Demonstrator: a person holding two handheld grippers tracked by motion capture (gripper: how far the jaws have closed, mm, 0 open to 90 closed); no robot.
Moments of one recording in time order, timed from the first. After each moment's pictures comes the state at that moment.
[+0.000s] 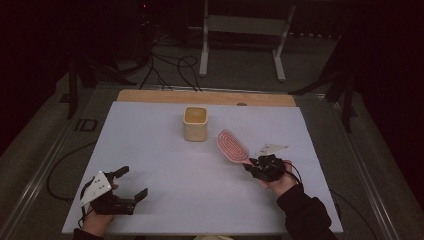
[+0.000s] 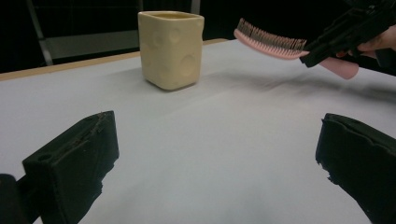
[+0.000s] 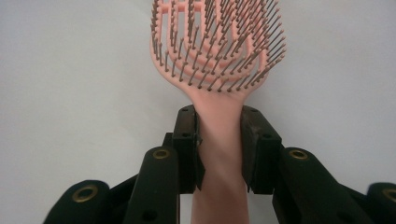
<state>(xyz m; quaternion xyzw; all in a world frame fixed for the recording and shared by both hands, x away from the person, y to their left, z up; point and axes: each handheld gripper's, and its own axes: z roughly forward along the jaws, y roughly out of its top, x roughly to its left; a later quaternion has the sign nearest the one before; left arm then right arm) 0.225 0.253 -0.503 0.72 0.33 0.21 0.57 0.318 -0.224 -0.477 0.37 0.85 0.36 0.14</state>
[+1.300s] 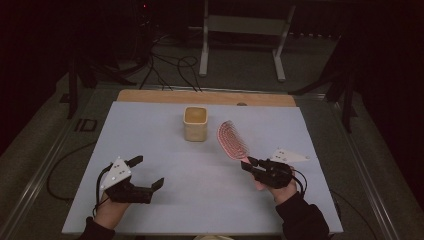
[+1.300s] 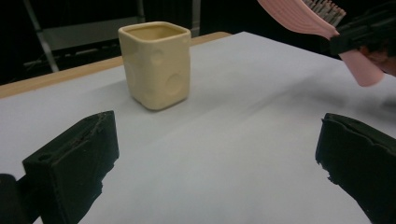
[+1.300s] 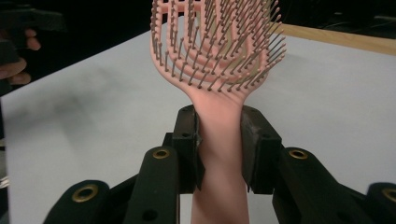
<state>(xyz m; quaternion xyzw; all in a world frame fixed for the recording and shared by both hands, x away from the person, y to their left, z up) 0.245 0.201 -0.454 0.75 0.34 0.21 0.53 0.290 -0.234 -0.463 0.34 0.76 0.54 0.12</state>
